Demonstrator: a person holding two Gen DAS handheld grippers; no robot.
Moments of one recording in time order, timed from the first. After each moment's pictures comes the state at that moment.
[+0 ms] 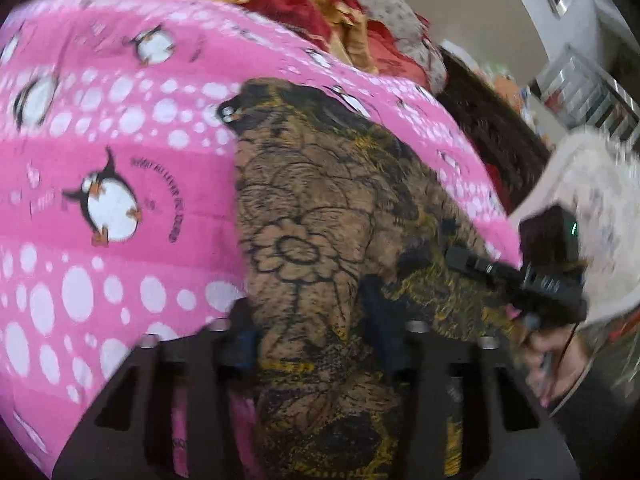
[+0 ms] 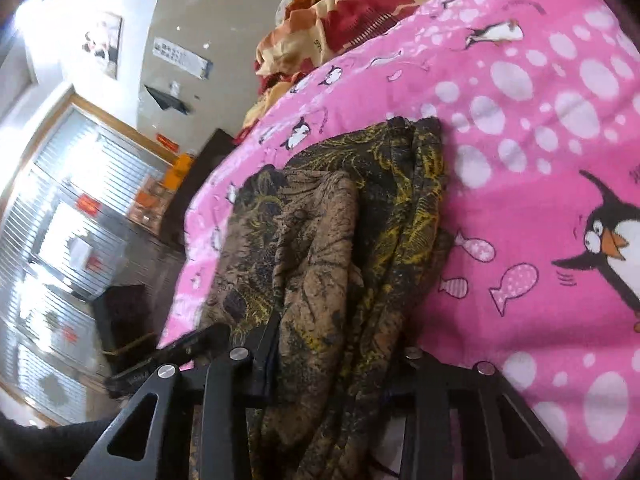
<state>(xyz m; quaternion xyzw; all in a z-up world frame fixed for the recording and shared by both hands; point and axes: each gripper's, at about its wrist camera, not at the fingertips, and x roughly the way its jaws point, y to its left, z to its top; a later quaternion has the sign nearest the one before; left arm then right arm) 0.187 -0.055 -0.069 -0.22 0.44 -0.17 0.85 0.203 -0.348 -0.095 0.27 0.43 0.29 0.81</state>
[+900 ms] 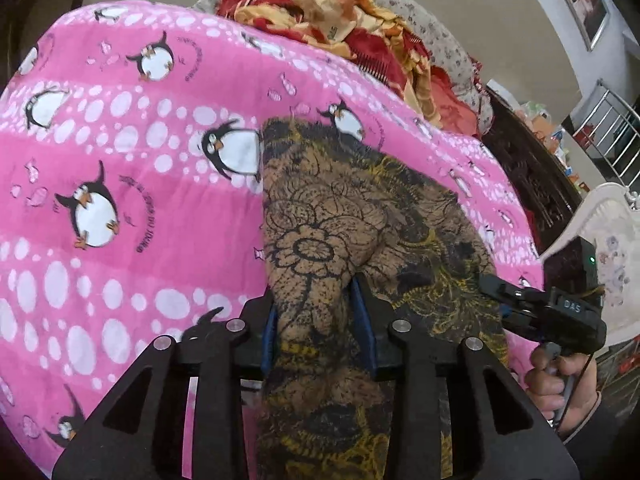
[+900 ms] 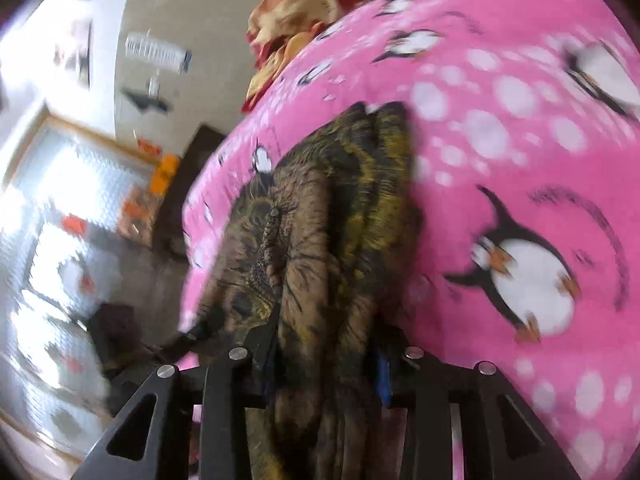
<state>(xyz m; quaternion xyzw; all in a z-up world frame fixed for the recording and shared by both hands) 0.171 0.100 -0.048 -0.20 0.42 -0.11 0.88 0.213 -0.225 -0.086 0.32 0.45 0.27 0.79</state>
